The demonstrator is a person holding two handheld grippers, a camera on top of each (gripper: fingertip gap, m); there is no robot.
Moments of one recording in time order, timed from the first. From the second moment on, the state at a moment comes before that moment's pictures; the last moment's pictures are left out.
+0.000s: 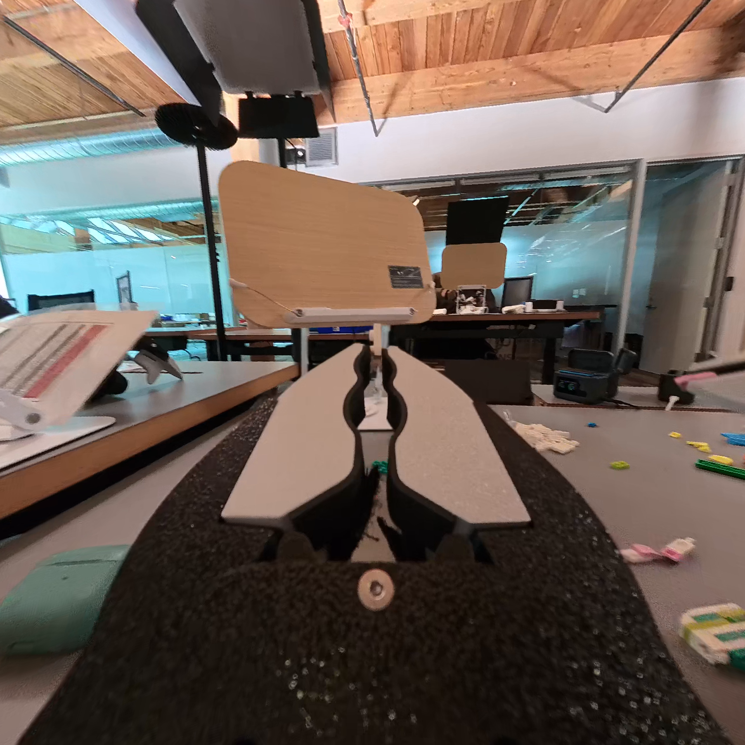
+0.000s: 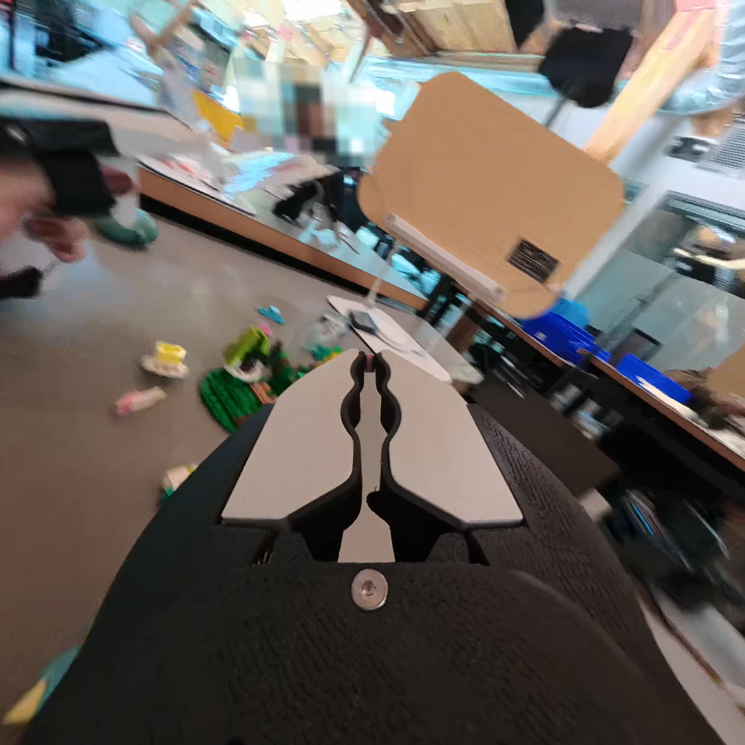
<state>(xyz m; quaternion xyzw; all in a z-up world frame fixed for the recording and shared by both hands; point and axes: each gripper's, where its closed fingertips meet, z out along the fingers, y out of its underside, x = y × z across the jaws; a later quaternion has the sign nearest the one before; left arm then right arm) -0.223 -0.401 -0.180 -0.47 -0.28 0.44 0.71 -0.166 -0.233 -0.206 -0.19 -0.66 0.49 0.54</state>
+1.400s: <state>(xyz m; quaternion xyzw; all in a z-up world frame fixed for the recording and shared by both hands) -0.238 -0.447 -0.166 -0.42 -0.30 0.49 0.70 -0.197 -0.250 -0.247 -0.17 -0.95 0.24 0.08</state>
